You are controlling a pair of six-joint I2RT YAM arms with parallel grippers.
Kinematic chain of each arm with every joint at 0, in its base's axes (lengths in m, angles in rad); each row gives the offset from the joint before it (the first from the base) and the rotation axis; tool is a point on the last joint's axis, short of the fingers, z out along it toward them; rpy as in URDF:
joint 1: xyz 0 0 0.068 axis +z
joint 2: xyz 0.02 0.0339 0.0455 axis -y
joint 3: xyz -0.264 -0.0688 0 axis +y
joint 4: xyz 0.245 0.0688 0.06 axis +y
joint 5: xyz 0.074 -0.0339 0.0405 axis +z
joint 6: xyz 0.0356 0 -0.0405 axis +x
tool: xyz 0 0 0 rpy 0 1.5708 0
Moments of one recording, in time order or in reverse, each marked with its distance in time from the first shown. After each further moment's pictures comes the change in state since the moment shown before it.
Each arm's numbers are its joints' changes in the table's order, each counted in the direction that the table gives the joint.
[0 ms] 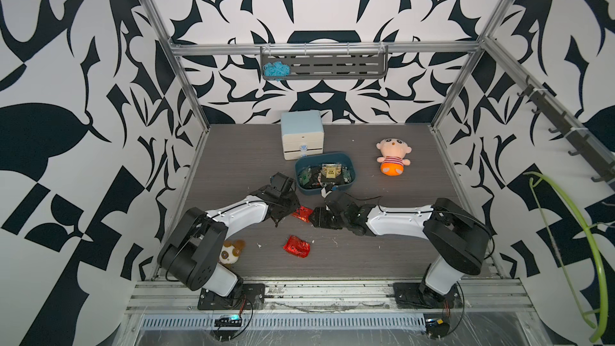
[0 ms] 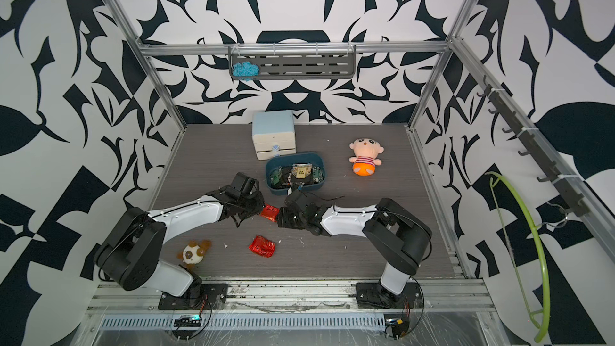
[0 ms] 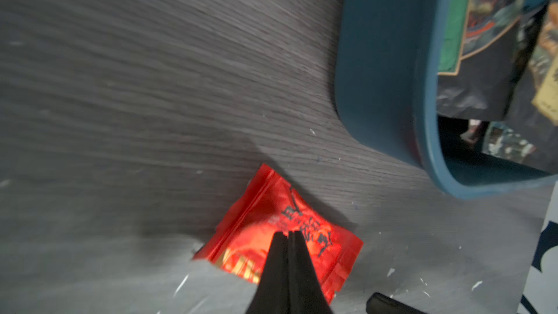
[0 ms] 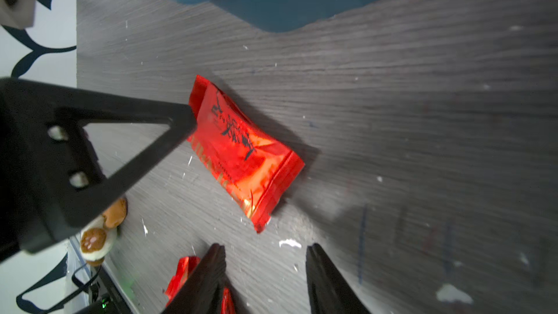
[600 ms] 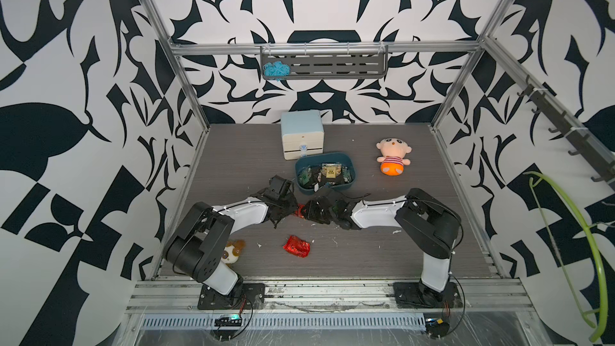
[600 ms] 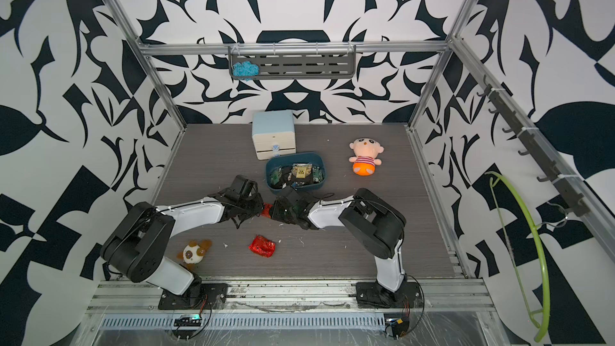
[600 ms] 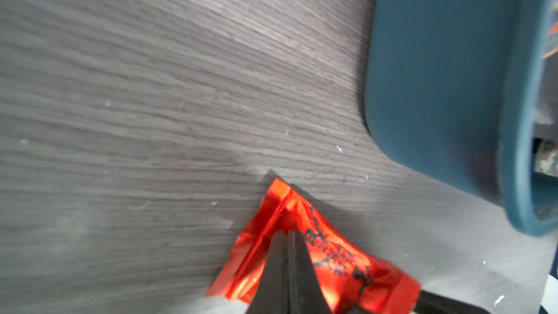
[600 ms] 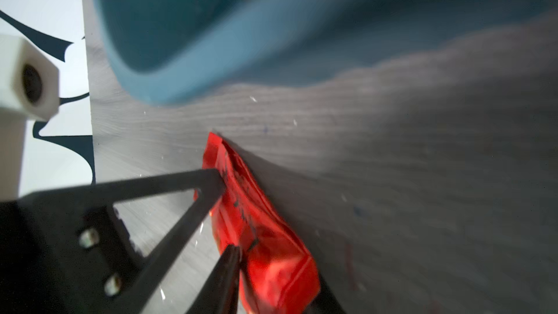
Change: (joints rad) left arm 0.021 -0.027 0.081 -0.135 -0.006 0.020; right arm -0.001 -0.200 -0.132 -0.130 -0.002 0.123
